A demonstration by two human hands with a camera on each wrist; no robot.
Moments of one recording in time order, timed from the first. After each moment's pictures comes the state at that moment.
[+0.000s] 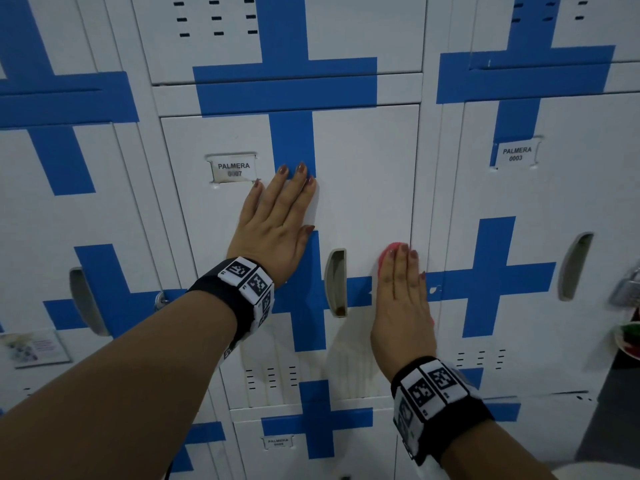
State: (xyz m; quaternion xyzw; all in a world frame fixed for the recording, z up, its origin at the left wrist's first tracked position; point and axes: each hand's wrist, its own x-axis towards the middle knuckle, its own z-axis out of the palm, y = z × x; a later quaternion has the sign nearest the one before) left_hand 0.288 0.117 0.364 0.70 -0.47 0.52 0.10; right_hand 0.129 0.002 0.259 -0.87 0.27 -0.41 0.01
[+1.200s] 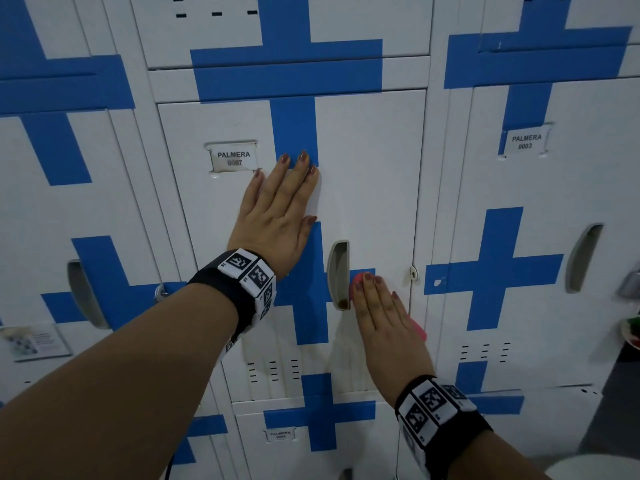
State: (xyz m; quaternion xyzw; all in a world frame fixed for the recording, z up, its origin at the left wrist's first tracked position) left_hand 0.291 0.116 0.363 0.69 -0.48 0.53 0.12; right_hand 0.131 0.001 0.213 -0.91 0.17 -0.36 -0.08
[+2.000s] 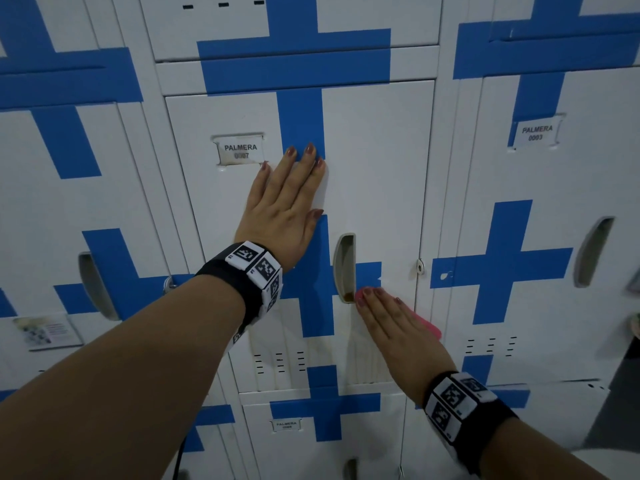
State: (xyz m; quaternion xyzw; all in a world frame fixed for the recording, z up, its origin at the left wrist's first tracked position) left_hand 0.288 0.118 0.364 0.69 -0.48 0.52 0.11; right_hand 0.115 -0.023 0.193 -0.94 0.08 -0.30 -0.16
